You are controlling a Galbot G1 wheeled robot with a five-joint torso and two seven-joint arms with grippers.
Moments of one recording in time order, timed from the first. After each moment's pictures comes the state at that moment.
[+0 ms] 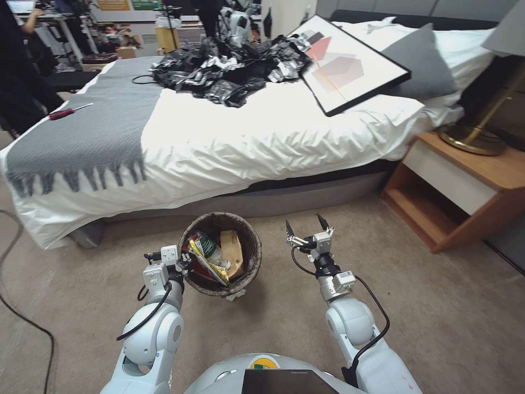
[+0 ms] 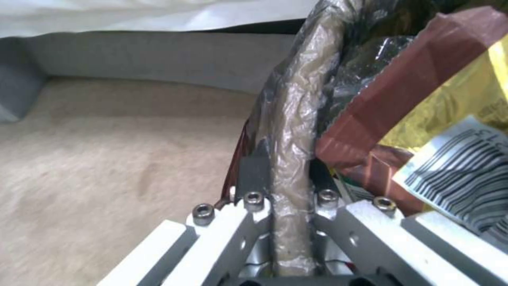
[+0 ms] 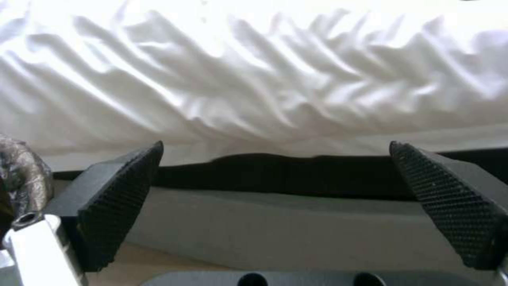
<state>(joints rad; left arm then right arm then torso) 1.56 -1.49 -0.51 -2.25 -0.29 0.61 -0.33 -1.43 1.36 0.36 1.93 0.10 0.19 0.00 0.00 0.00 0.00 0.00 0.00</state>
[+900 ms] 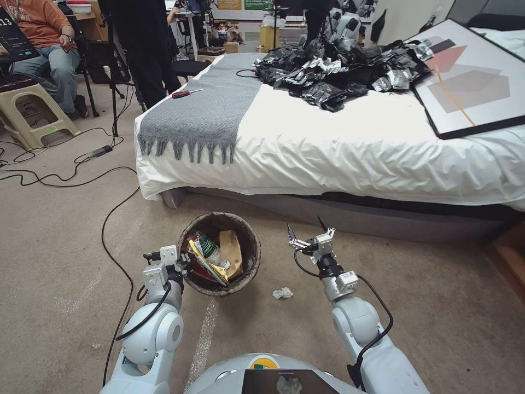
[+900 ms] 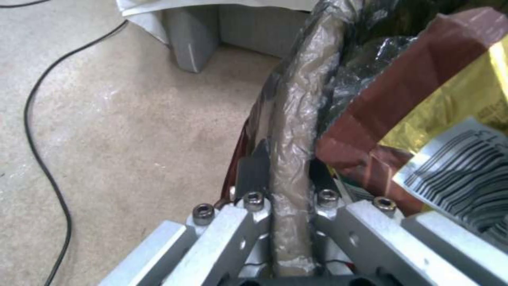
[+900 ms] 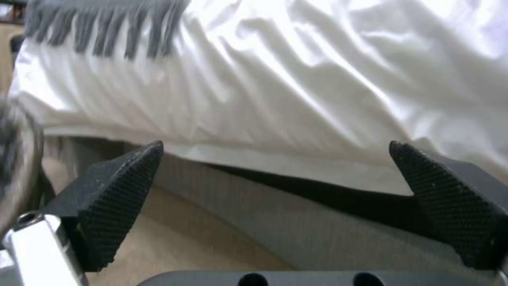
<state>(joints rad) 1.56 -1.49 -0.51 -2.25 -0.29 0.61 -0.33 -1.40 1.31 0.38 1.88 0.11 0.21 -0.05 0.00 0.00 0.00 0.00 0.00</state>
